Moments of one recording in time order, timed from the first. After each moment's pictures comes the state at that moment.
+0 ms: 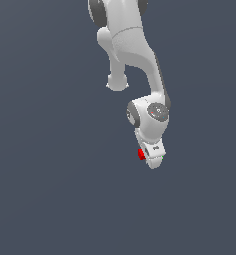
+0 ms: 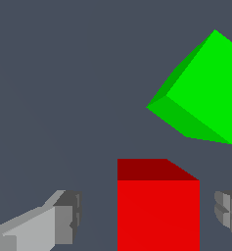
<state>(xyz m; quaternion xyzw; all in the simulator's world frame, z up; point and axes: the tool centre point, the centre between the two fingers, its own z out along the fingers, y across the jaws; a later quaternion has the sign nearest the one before) 0.005 0.130 0.034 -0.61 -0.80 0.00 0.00</state>
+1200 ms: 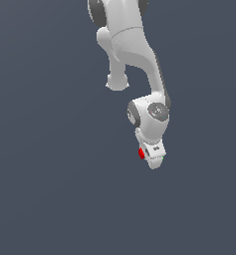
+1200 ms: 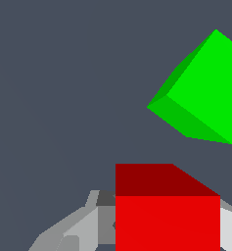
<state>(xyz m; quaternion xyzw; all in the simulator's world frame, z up) 0.005 0.130 0.034 -0.61 -0.80 0.00 0.00</state>
